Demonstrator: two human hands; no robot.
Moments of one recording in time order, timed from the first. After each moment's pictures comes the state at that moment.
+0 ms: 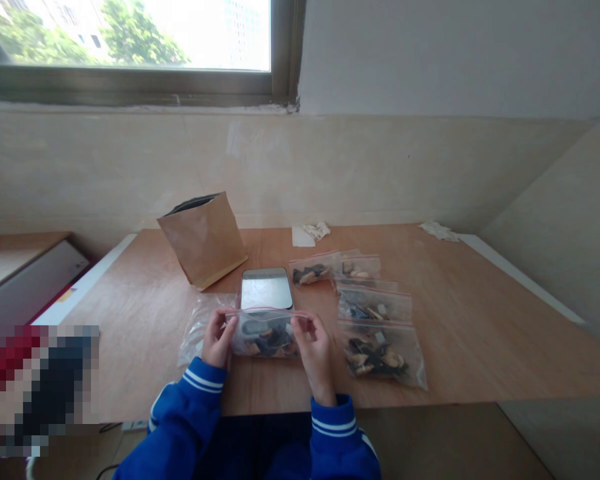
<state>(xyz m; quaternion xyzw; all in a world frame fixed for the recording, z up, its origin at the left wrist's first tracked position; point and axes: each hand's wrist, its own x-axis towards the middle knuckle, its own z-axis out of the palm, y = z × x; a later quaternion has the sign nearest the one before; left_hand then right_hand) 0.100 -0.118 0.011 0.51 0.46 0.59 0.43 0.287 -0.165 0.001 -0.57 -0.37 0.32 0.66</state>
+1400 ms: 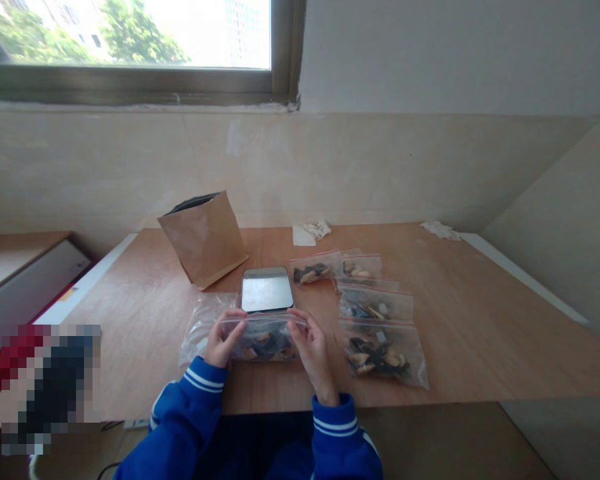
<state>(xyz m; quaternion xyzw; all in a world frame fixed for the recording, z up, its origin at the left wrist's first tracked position) 0.097 -0.119 0.015 0.57 0.41 0.54 0.46 0.289 -0.166 0.004 -0.52 -0.42 0.40 0.63</state>
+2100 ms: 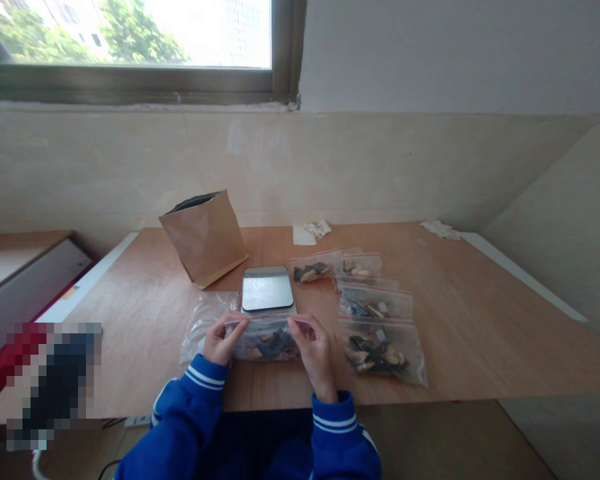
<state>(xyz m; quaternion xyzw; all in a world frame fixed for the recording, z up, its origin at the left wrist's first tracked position) 0.093 -0.119 0.020 0.63 0.41 0.53 0.39 0.287 -0.167 0.001 -0.54 -0.43 0.33 0.65</state>
